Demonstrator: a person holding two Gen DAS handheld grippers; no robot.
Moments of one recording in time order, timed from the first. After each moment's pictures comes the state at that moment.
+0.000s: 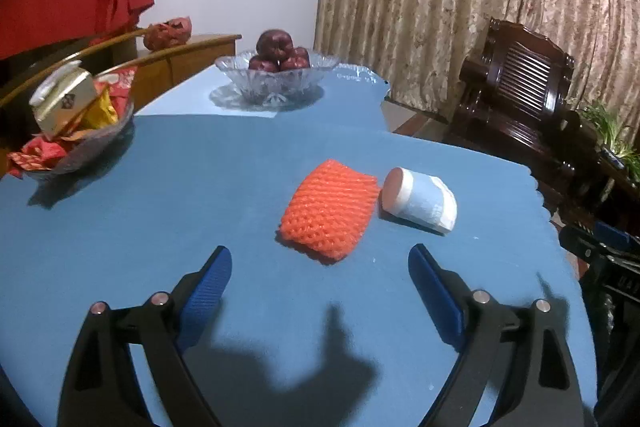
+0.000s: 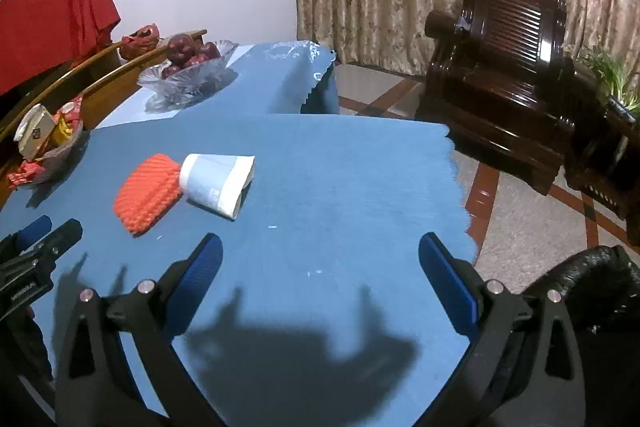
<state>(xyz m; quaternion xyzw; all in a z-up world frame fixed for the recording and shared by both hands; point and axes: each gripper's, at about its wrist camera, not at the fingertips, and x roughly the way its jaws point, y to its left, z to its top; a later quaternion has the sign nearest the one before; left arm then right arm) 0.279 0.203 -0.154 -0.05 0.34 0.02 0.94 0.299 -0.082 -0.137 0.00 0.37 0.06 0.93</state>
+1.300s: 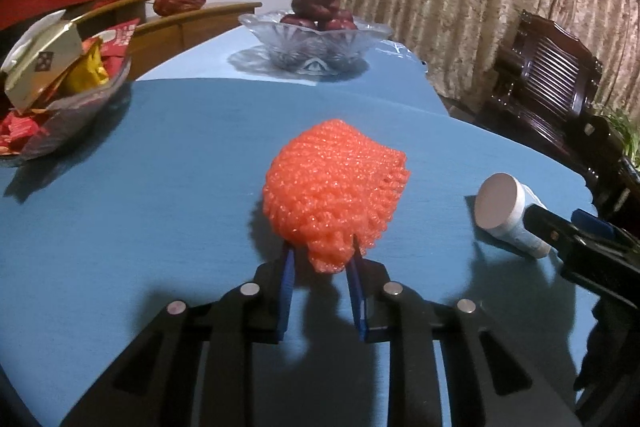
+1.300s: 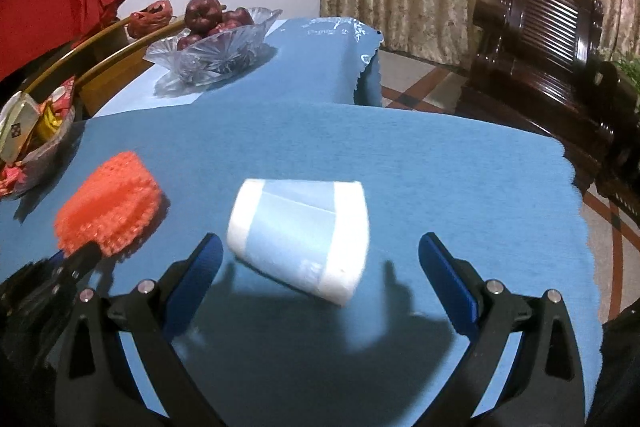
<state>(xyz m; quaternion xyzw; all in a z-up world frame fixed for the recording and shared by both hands) 0.350 0.264 -0.206 -0.07 0.38 0.04 0.92 0.396 0.030 -0.185 -0.01 0.40 0.08 0.91</state>
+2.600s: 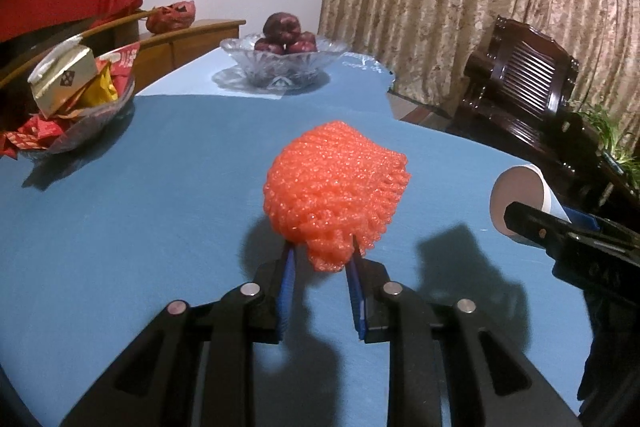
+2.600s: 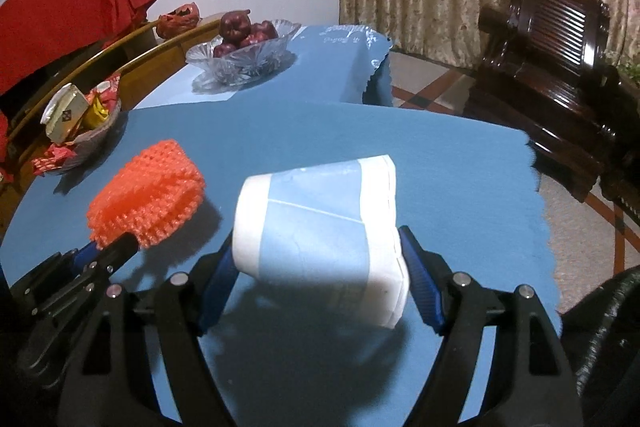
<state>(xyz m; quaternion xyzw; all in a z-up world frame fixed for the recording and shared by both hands) 0.272 0.209 -0.161 -0.07 0.35 0.02 0.93 0.305 -0.015 -0.129 -0.01 0.39 0.13 0.91</state>
